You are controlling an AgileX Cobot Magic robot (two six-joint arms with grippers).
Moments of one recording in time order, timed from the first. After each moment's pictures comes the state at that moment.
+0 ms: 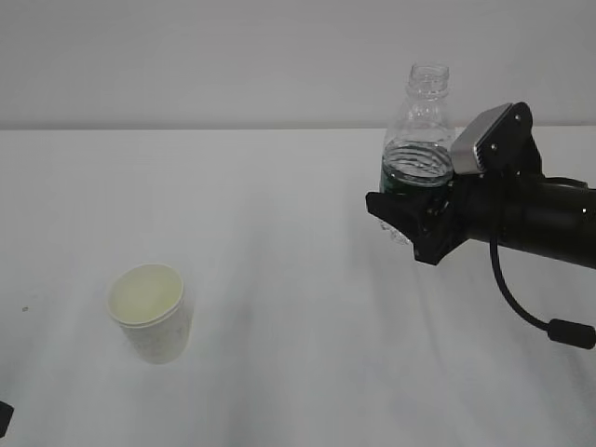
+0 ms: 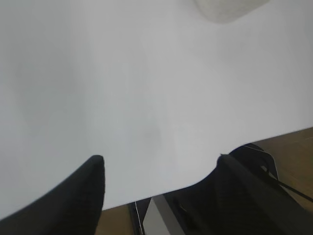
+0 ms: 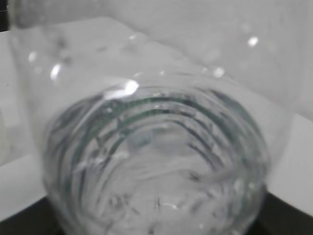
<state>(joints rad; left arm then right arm) -0.19 1.01 -0.39 -0.27 0.59 0.11 0.13 1.79 -0.70 -0.87 -0.90 0.30</state>
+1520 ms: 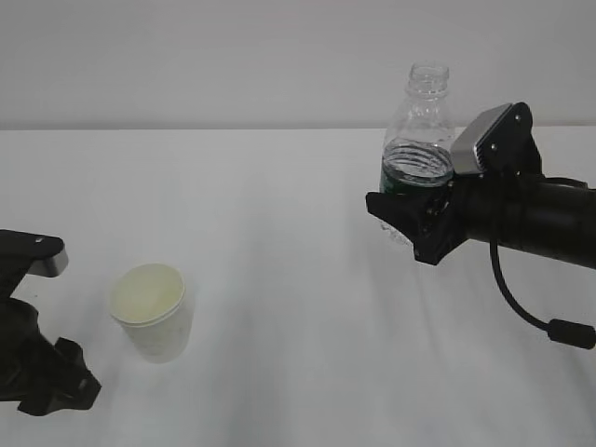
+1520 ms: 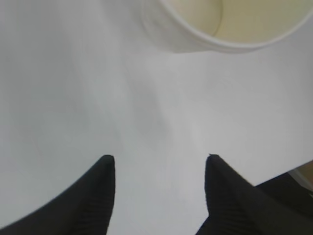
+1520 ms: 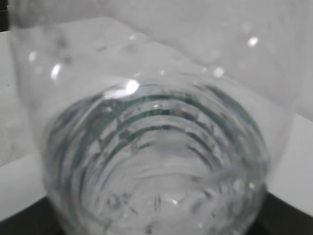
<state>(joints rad) -0.36 1.45 -0.56 -0.31 0.45 0.17 0.13 1.79 -0.70 -0.87 -0.90 0.30</state>
